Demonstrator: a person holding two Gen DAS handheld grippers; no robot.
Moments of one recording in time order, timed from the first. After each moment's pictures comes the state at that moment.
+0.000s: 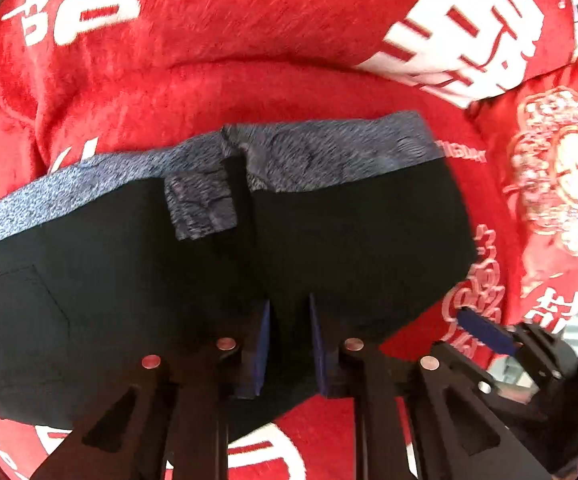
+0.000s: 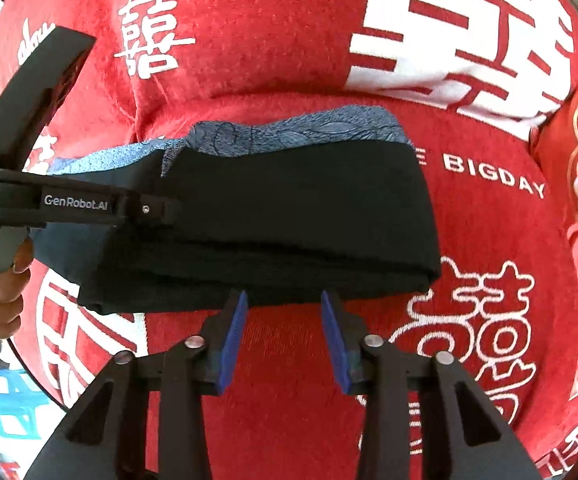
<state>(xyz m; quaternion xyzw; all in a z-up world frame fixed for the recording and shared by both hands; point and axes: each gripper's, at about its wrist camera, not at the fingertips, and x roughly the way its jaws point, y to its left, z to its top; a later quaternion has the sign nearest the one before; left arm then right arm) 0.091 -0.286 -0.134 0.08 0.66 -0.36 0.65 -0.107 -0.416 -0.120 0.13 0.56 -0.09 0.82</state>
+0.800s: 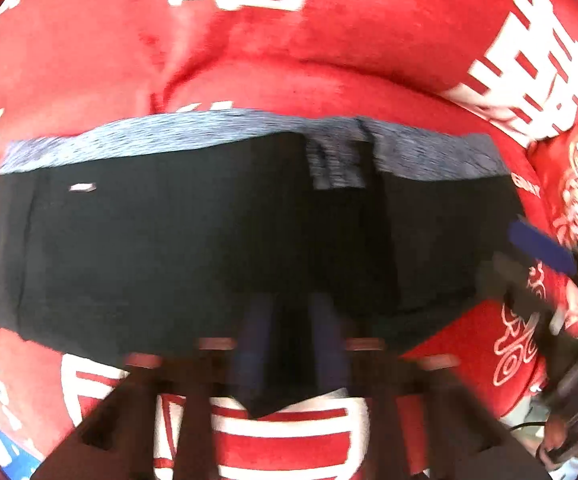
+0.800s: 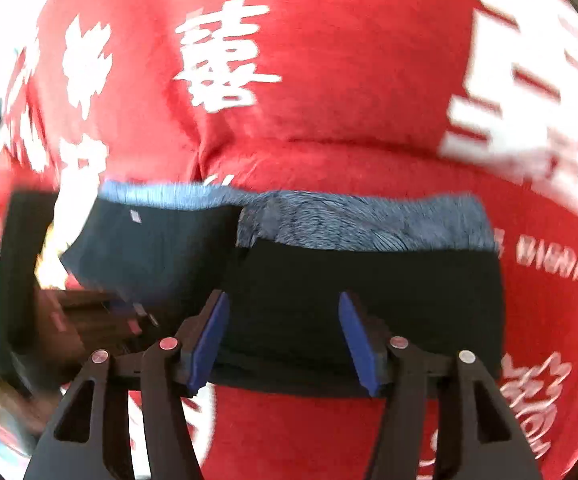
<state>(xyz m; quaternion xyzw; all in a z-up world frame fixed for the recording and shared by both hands) 0.082 -0.201 -0.141 0.06 0.64 -0.22 0.73 -0.047 -0.378 -0.102 0.08 0.52 0.01 0.85</state>
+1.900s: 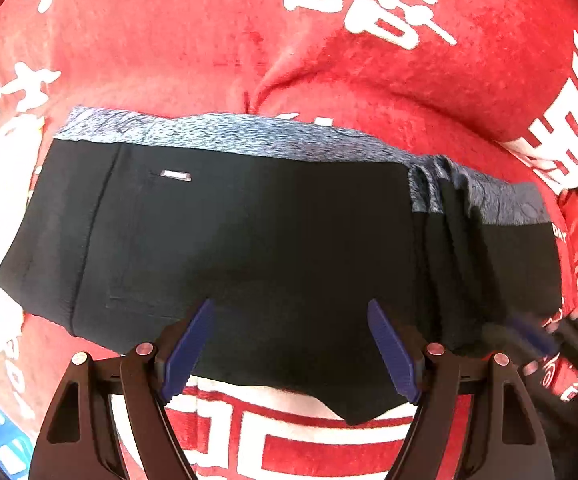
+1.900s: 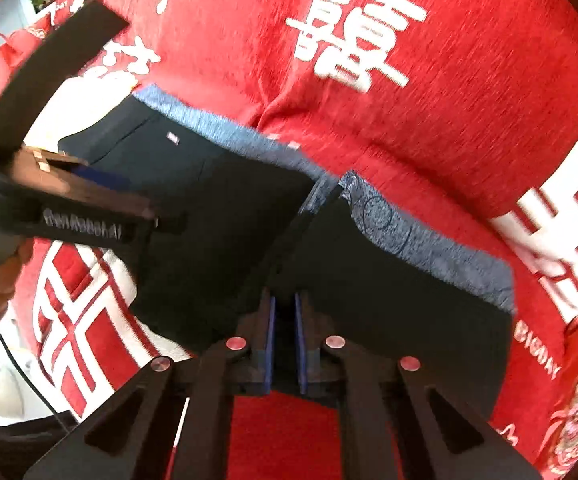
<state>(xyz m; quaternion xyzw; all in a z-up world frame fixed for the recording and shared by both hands) 0.104 -0.147 -0.148 0.03 0.62 -0.16 0.77 -0.042 -0.302 -0.126 -0.08 0.55 0.07 0.83</state>
